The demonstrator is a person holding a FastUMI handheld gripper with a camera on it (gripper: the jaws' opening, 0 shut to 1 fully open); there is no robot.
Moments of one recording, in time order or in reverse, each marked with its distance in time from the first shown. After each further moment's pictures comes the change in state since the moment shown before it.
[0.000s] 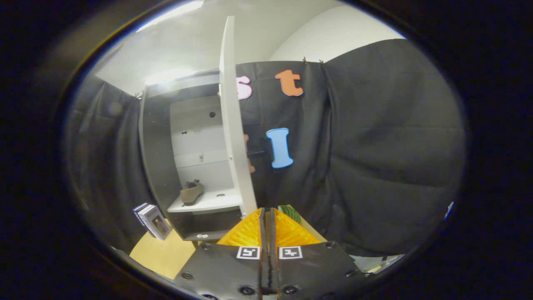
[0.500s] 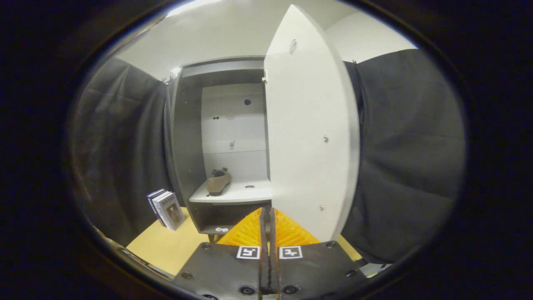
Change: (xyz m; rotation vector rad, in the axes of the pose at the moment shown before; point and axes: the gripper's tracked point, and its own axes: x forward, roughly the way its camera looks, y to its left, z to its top) arm 0.025 0.096 -0.038 -0.091 0.031 0.126
